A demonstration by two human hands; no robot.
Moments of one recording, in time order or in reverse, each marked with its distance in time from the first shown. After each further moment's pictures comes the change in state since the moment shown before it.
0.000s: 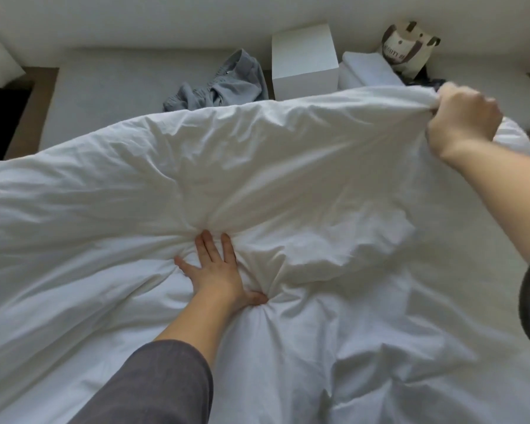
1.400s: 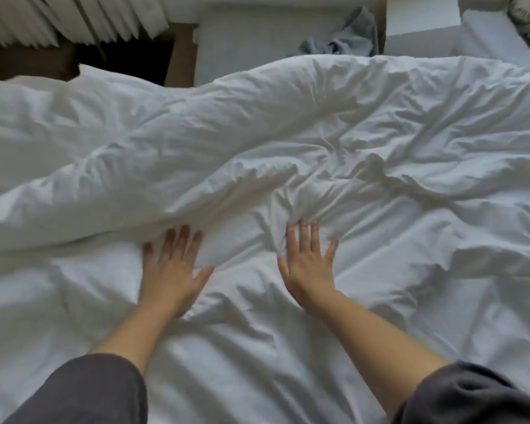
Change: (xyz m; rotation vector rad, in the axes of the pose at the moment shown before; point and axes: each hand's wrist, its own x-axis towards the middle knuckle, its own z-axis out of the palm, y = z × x) left_hand -0.180 -0.331 0.135 0.091 0.374 -0.063; right_hand -0.480 -0.254 0.015 0.181 -0.699 -0.559
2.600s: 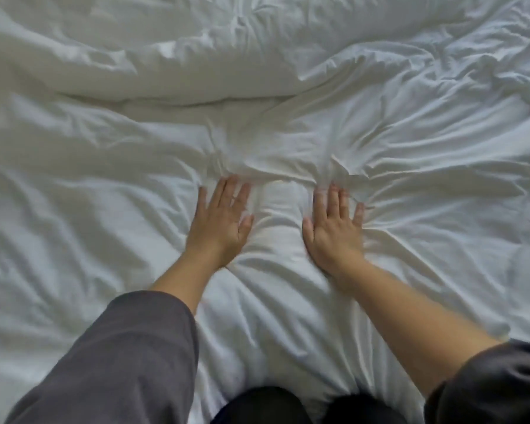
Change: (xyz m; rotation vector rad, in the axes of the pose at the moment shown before) left_hand -0.158 -0.117 0.115 -0.191 0.170 0.119; right_hand -0.142 -0.175 0.120 -0.072 0.121 0.025
